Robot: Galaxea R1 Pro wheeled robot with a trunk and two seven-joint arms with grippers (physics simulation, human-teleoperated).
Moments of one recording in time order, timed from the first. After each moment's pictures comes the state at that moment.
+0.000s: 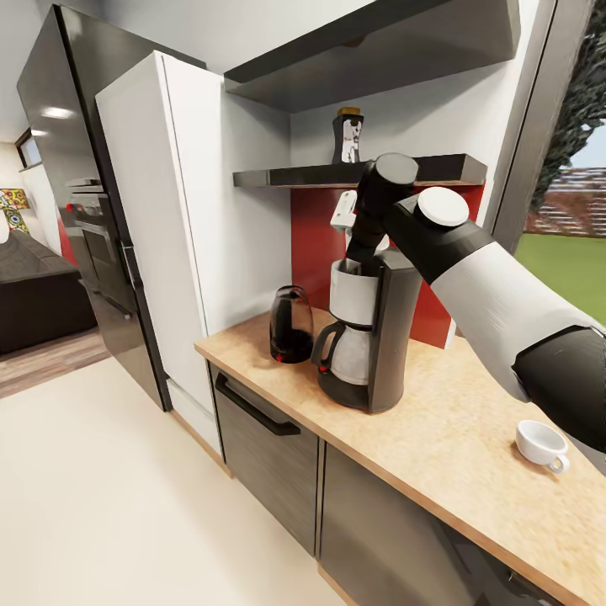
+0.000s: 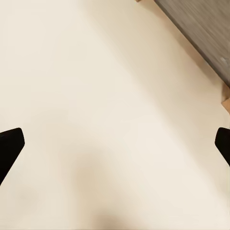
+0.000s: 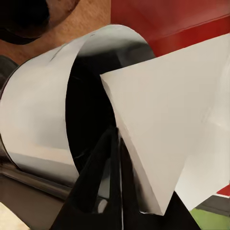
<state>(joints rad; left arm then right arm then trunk) 0.03 -0.05 0.33 -0.69 0.00 -0.13 -0.06 -1.67 0.03 0.65 -0.84 1.06 0.88 1.33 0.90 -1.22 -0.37</state>
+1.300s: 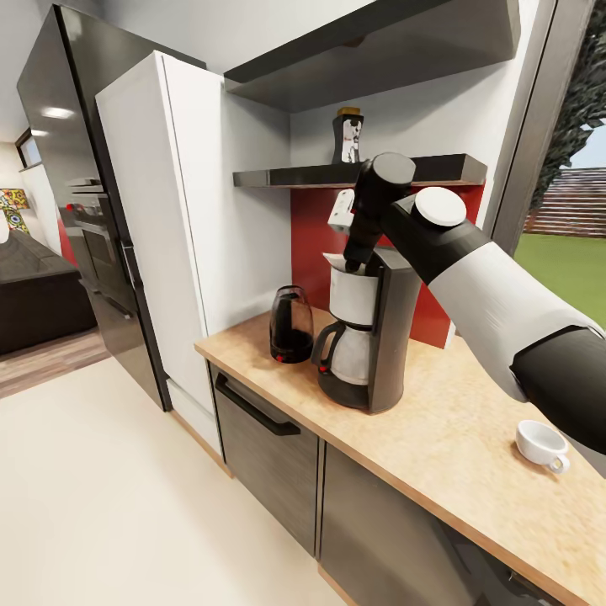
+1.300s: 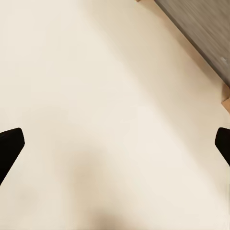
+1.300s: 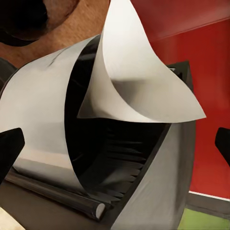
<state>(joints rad) 0.03 -0.05 0.33 -0.69 0.00 -0.13 -0.06 -1.67 0.04 0.65 -0.84 1.06 0.87 1.32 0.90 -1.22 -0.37</state>
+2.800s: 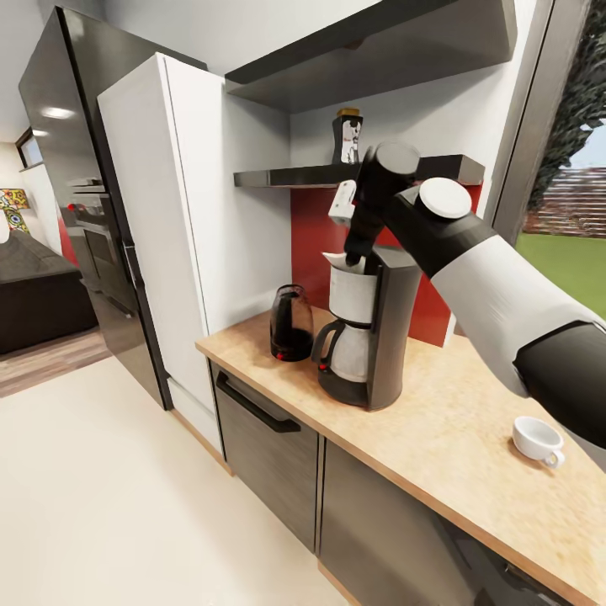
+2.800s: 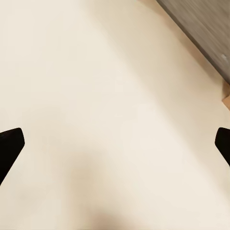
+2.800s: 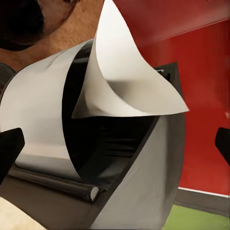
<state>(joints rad) 0.03 -0.05 0.33 -0.69 0.00 -0.13 -0.06 -1.69 0.04 0.65 -0.85 1.06 0.88 1.32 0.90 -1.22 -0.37</state>
